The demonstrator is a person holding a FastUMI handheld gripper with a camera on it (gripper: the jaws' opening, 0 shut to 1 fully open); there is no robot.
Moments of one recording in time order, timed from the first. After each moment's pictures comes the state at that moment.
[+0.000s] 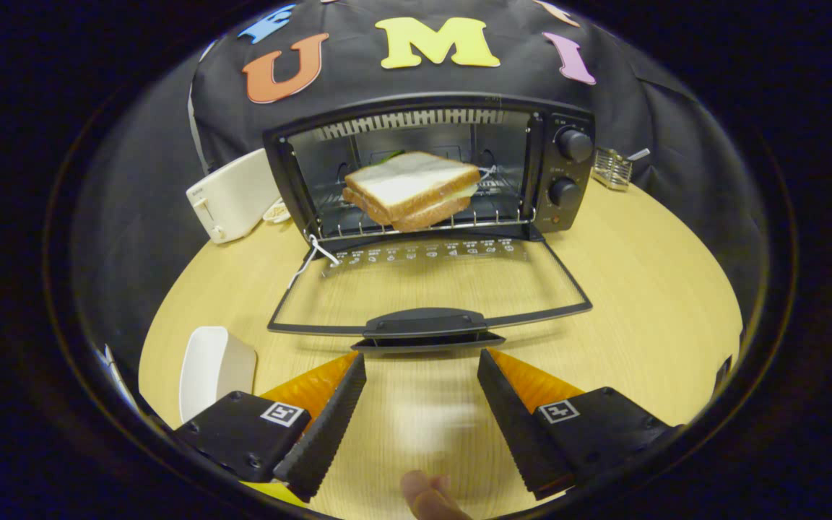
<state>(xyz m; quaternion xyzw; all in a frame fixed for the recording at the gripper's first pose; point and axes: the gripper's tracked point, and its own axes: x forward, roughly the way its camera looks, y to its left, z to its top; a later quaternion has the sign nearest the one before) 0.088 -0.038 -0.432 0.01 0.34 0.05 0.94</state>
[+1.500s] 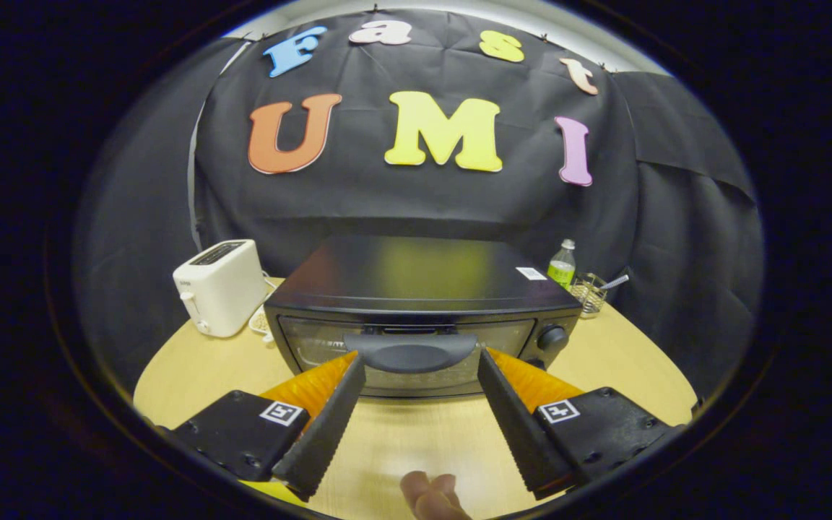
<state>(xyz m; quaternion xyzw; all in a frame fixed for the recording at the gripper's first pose) 0.161 -0.023 -0.239 -0.06 0.13 0.01 0.99</state>
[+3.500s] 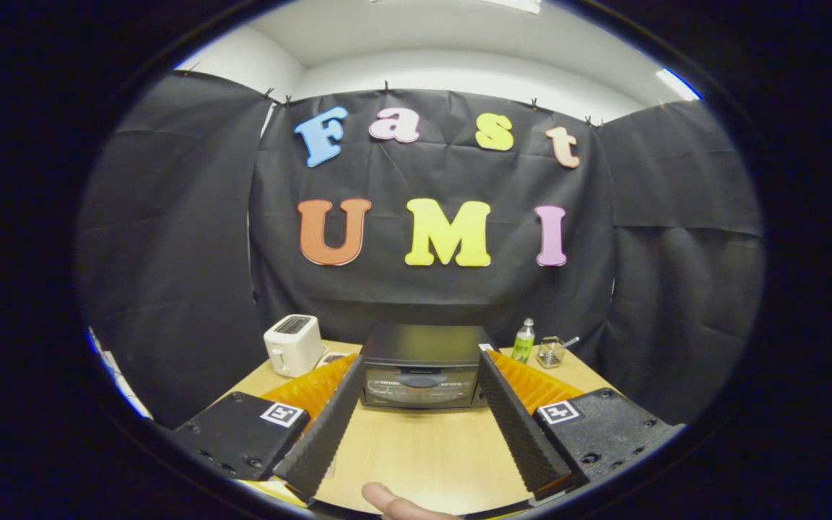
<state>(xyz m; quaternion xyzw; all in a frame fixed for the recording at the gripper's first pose) -0.085 -0.022 -0.084 -0.05 0.00 0.06 1.00</state>
